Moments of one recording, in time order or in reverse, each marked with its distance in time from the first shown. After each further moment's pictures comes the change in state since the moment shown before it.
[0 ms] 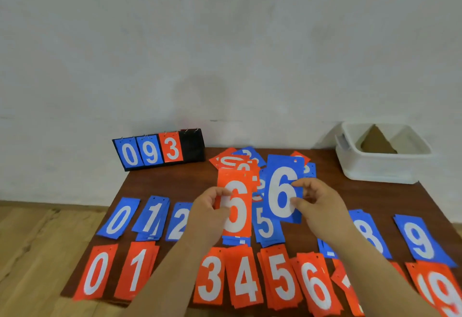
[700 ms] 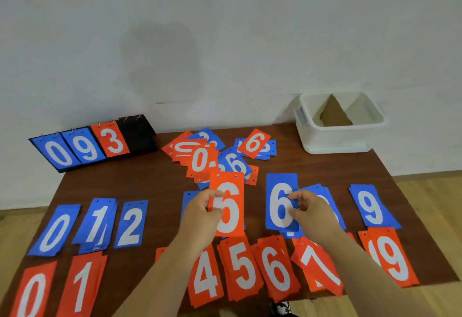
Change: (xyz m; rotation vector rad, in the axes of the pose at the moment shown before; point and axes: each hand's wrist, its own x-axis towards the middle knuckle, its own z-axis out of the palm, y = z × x) left_hand 0.034 -0.004 0.106 0.096 -0.198 -0.154; right_hand 0.028 0.144 -0.050 -0.125 -0.037 0.329
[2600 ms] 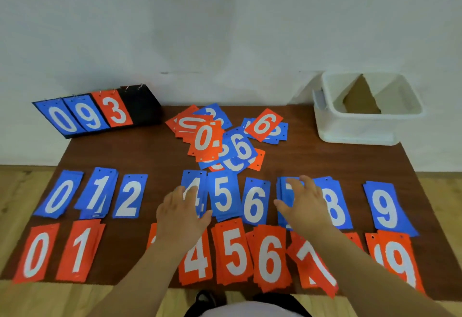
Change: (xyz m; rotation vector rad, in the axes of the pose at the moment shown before) left_hand 0.024 -0.079 0.010 0.951 0.213 0.088; right_hand 0.042 0.025 0.023 -0.572 -0.058 -0.131
